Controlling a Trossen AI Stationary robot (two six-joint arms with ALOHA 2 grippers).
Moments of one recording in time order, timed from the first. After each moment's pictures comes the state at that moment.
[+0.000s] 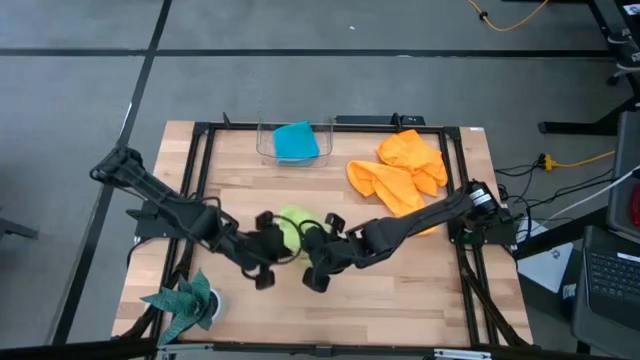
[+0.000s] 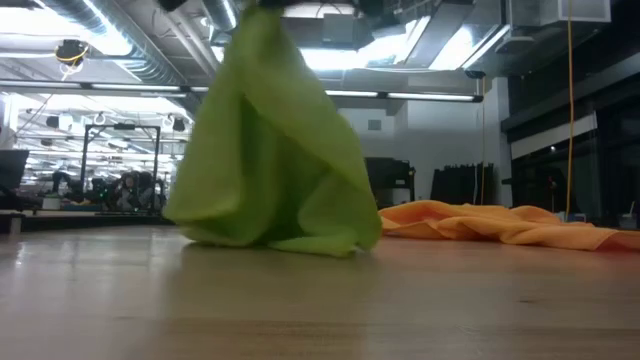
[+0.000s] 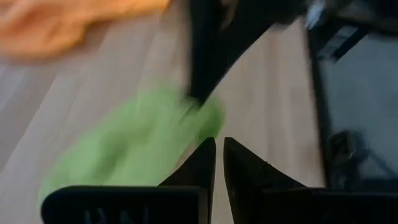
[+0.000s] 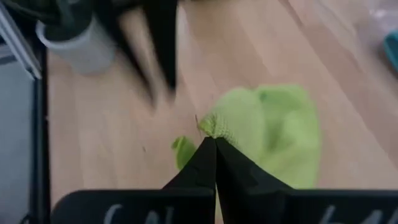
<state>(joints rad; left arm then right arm) -0.52 1.38 1.15 -0.55 -0.41 -0.55 0.38 1.99 1.83 -0.73 0.40 0.59</state>
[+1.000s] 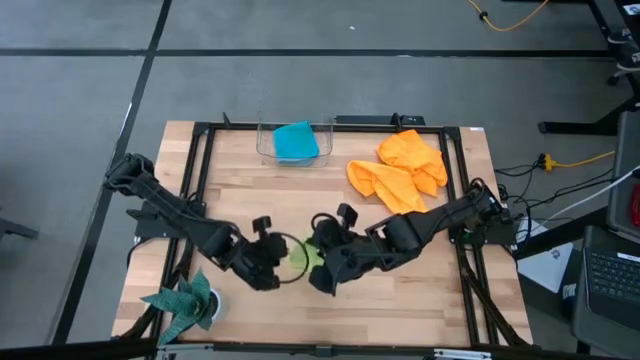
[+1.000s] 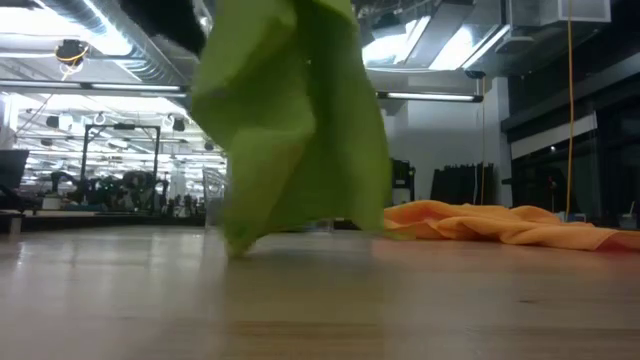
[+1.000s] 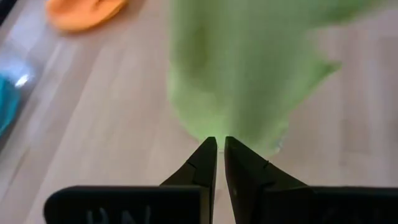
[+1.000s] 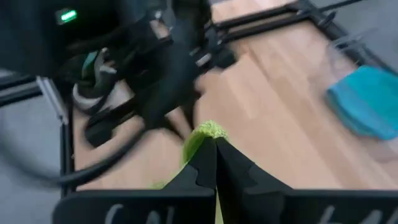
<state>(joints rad) -0.58 1.50 1.15 -0.68 -0.57 -0.61 0.45 1.98 2.17 -0.99 0.56 0.61</state>
